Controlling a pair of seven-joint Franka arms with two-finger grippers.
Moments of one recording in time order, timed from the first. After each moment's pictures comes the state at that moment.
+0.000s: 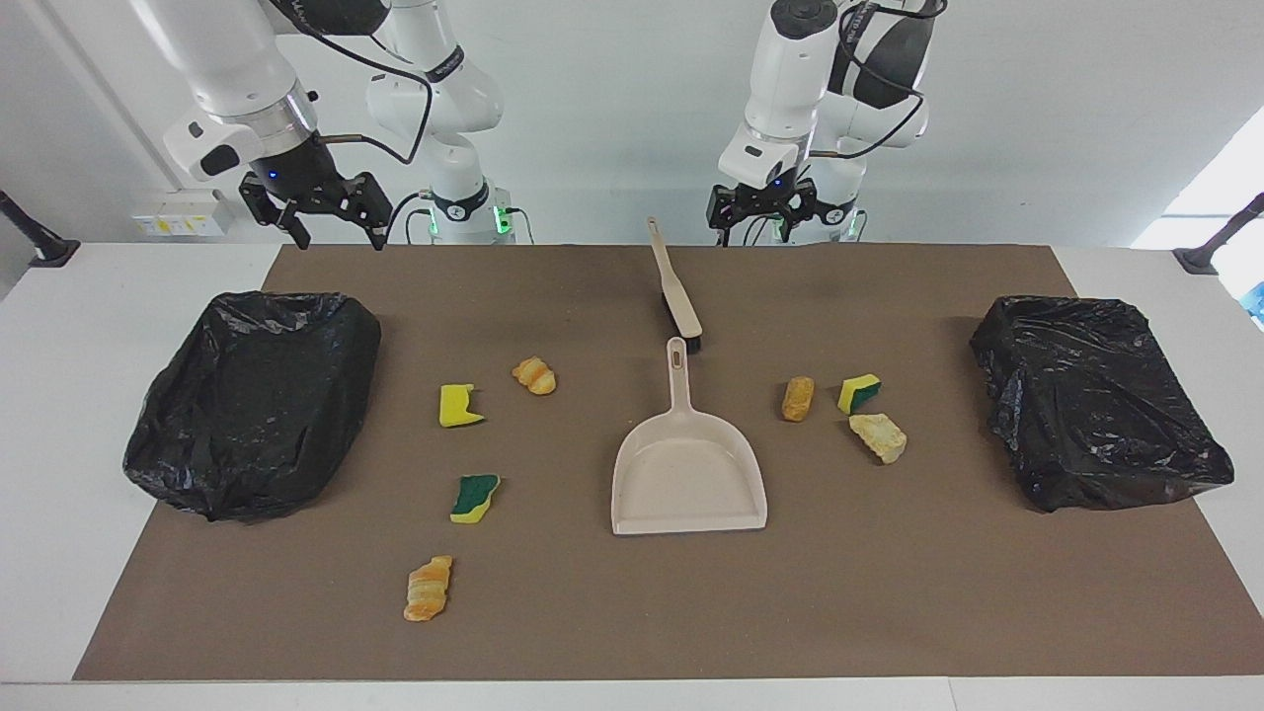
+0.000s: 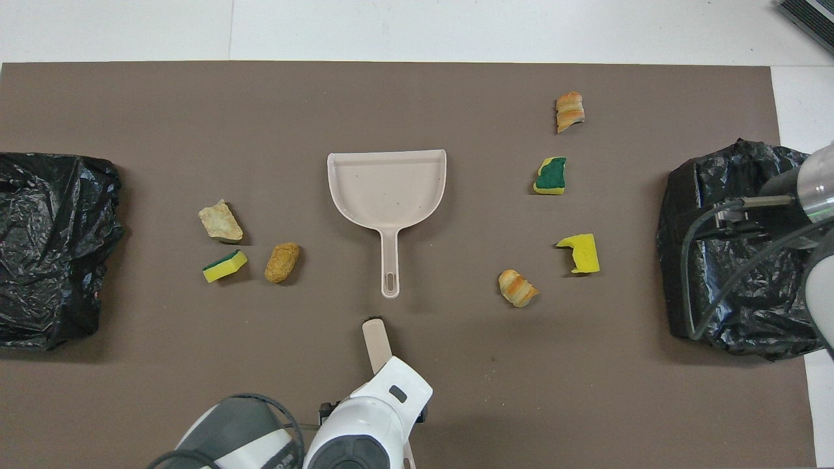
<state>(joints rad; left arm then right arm) -0.85 -0.21 -0.10 -2.38 -0.05 2.17 -0.92 0.04 -0.01 0.02 -1.62 0.03 1.55 0.06</state>
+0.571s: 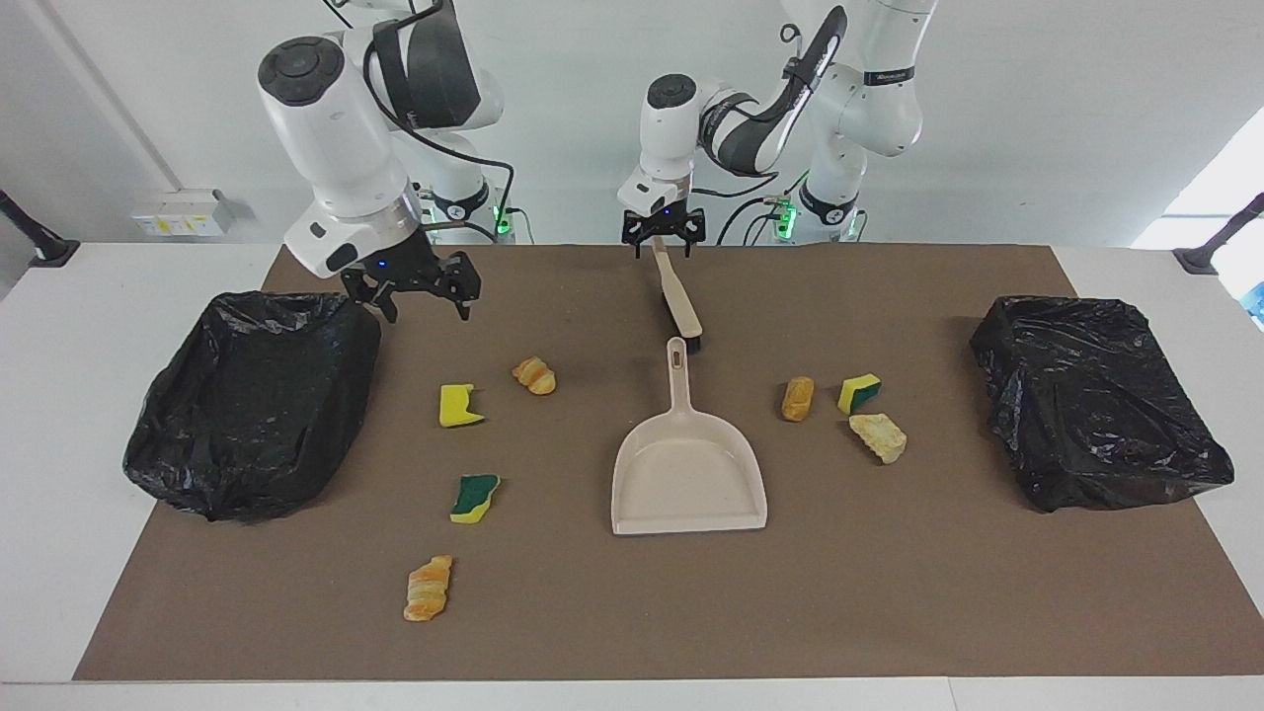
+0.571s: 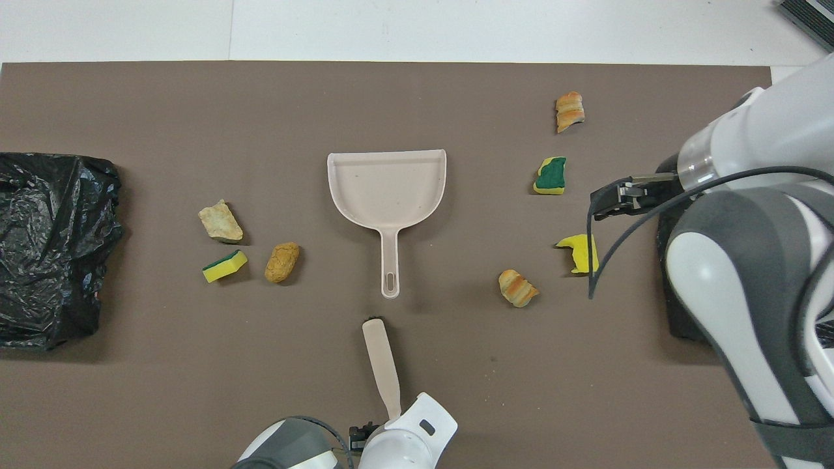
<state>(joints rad) -0.96 -0.15 -0.10 -2.47 -0.05 2.31 -0.99 0.16 0.11 0.02 -1.62 0.05 1.71 0.20</state>
